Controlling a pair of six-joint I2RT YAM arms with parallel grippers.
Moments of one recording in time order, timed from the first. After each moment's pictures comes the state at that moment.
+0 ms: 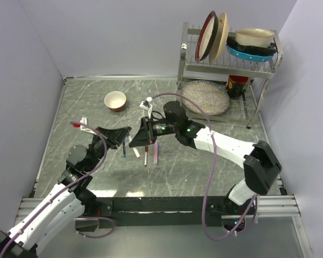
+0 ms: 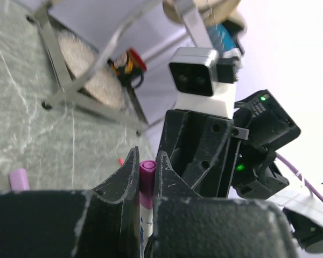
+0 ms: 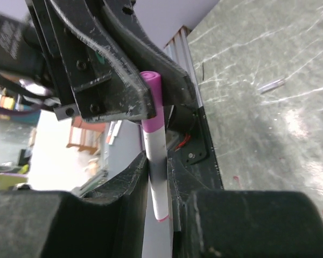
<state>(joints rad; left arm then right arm) -0.55 0.53 0.37 0.32 0.04 -1.05 0.81 1.55 1.13 0.18 -0.78 0.74</state>
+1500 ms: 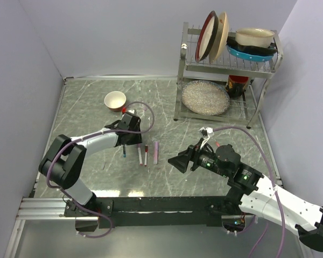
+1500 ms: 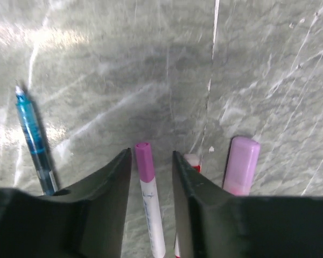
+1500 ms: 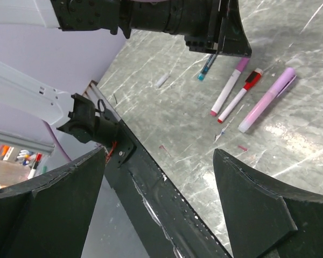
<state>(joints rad) -0.55 1.61 0.89 -0.22 -0.11 -0.64 0.91 0.59 0.52 -0.12 -0.09 0.67</state>
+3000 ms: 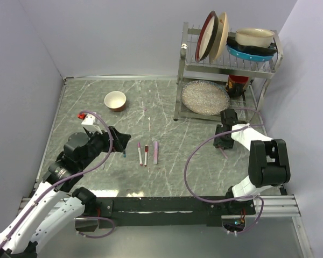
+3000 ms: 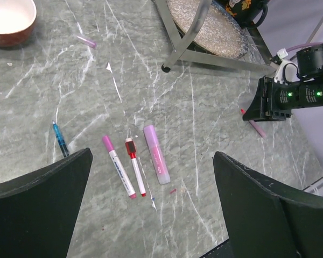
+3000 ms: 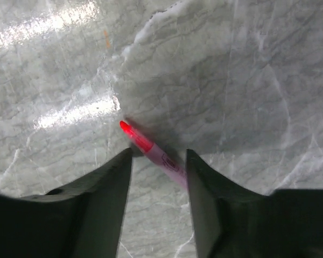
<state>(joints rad) -0.55 0.58 0.72 -0.39 -0.05 -0.49 0.05 1.55 0.84 -0.50 0.12 0.30</state>
